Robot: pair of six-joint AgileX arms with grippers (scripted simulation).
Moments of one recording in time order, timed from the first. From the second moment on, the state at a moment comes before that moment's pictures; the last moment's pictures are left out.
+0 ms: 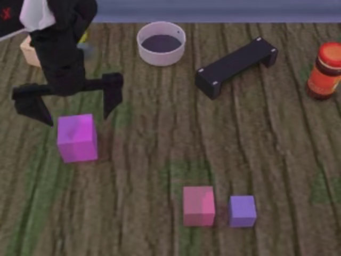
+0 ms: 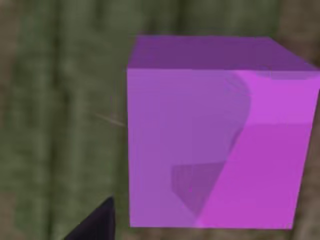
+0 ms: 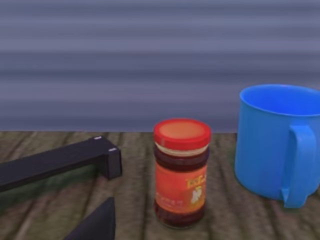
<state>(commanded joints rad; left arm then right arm) -0.29 2.06 1.63 -1.15 0.00 -0.42 0.01 0.00 0.00 0.00 0.00 0.00</state>
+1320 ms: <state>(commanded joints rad) -0.24 2.17 1.44 -0.84 0.00 -0.36 0.01 0.00 0.00 0.00 0.00 0.00</state>
